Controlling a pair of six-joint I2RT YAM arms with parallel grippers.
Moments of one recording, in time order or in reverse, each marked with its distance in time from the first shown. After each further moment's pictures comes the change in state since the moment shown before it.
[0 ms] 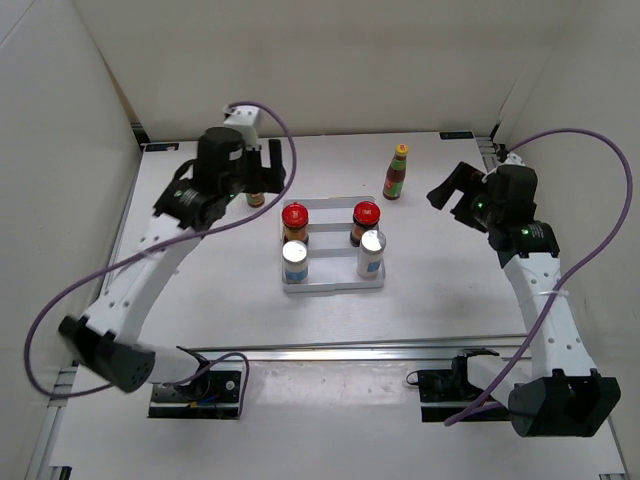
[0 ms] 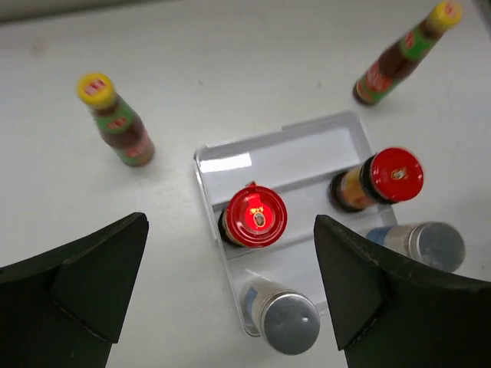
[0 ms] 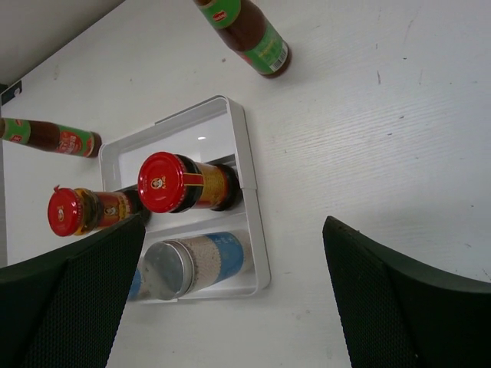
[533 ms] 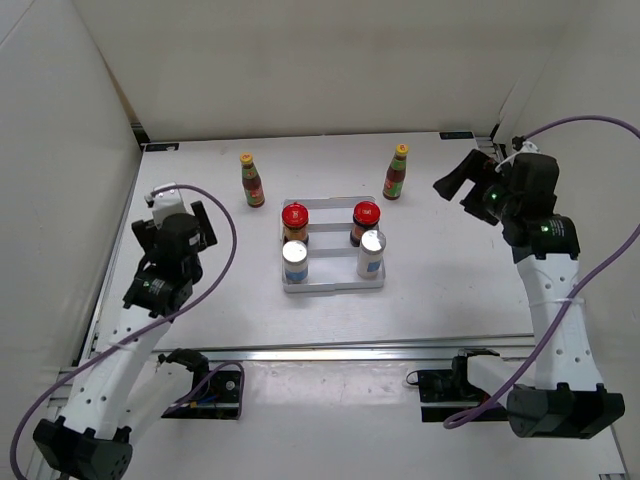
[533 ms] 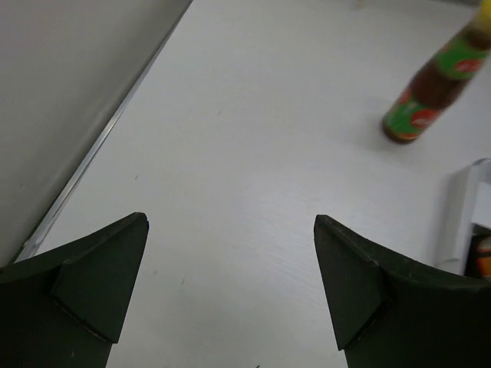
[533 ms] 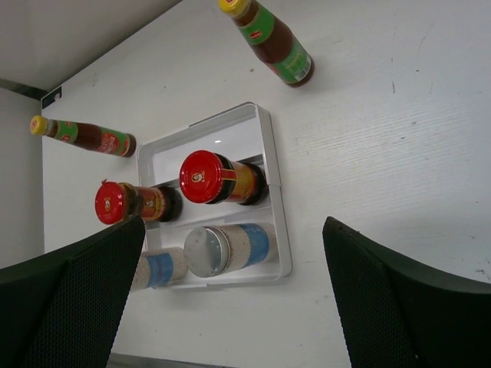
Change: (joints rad) left arm 0.155 -0.629 -0.650 0.114 -0.546 -0.037; right arm -0.028 0.000 0.227 -0.204 -0.047 -0.001
